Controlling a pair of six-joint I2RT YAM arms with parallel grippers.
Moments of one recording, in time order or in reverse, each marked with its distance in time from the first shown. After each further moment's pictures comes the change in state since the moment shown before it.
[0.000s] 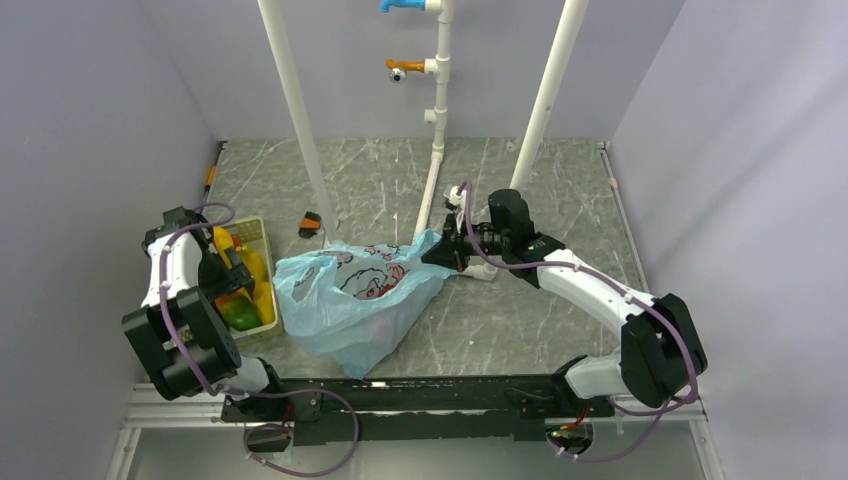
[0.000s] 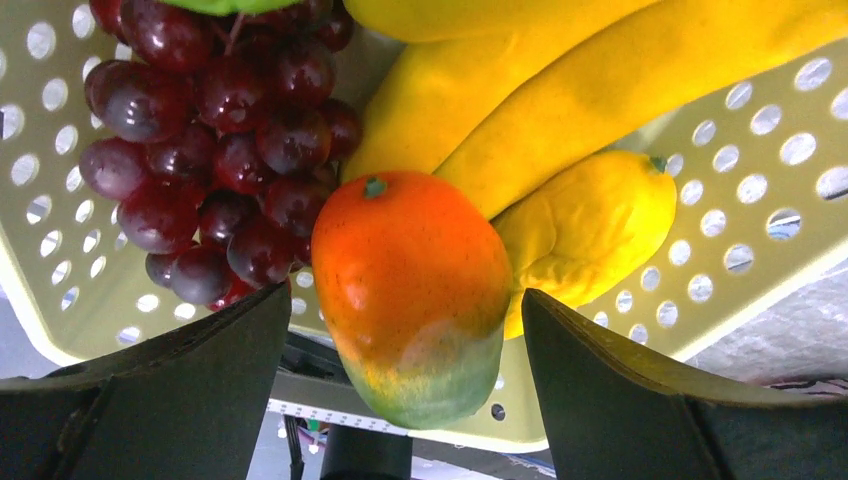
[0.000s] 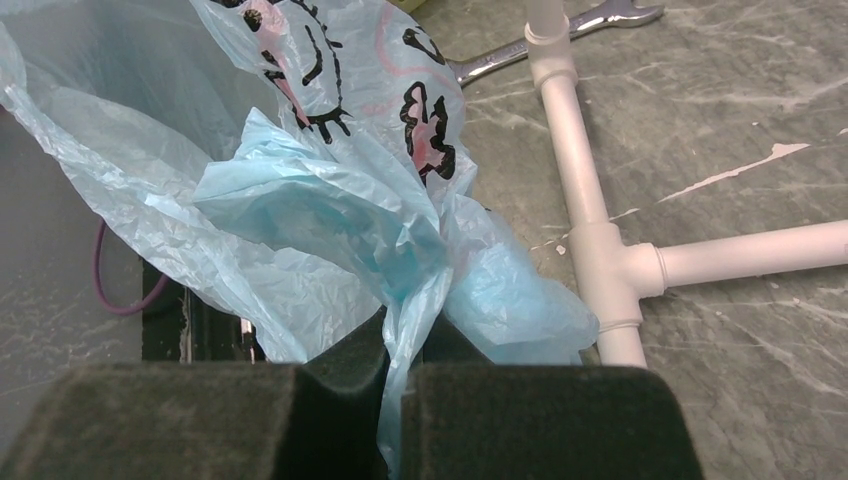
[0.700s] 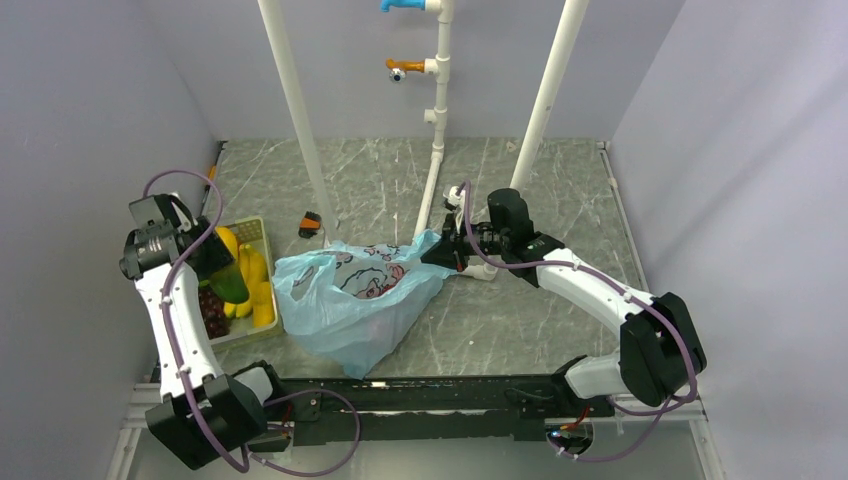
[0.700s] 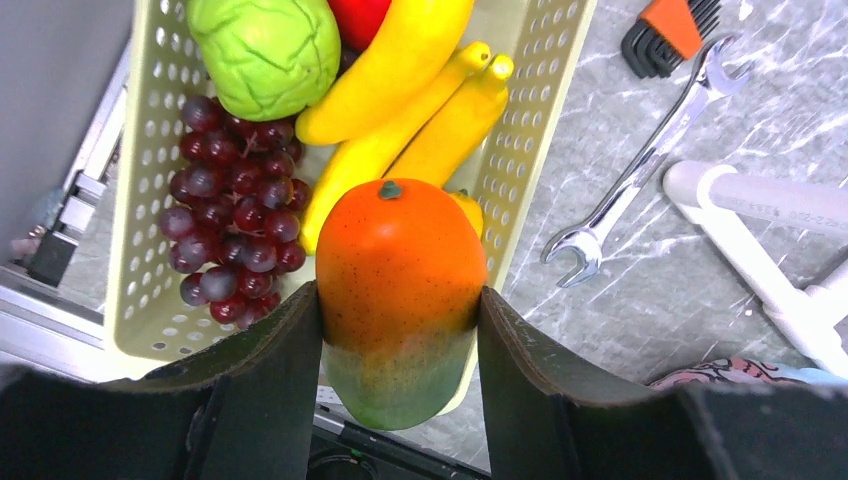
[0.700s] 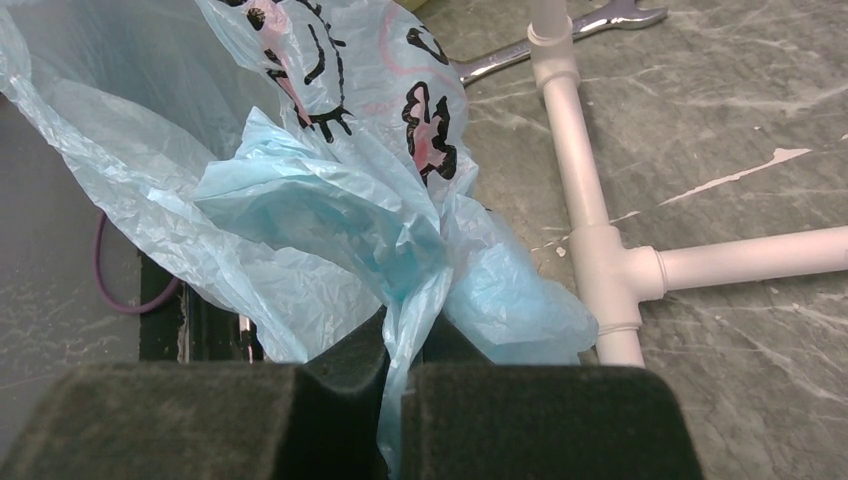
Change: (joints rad) left arm 0.002 -0.325 0.092 0.061 0.138 0.009; right arm 0.000 0.008 0.006 -0.003 -0.008 -0.014
